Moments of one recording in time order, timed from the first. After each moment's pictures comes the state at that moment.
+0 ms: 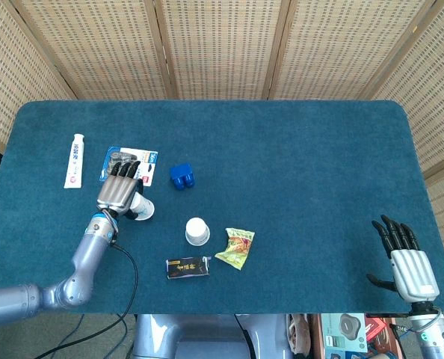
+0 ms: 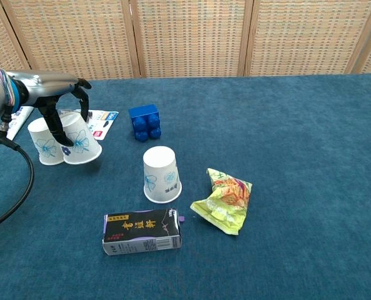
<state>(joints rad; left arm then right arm) -0.86 -1.44 -0.25 -1.63 0.51 1.02 0.88 0.11 -1.17 0.03 -1.59 -1.51 1.41 0.00</state>
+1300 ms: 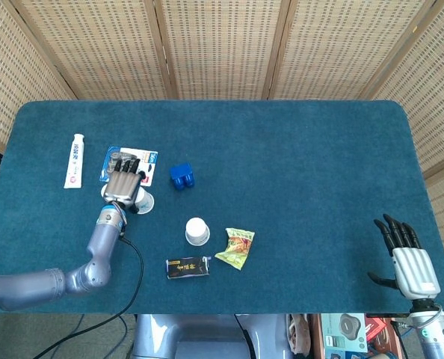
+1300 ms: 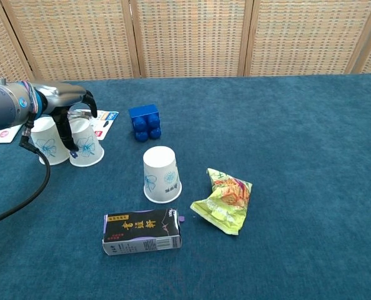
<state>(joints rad) -0.98 -1.54 -0.18 -1.43 0.38 0.99 0.88 0.11 -1.18 0.04 -1.57 -1.49 1.40 0.02</state>
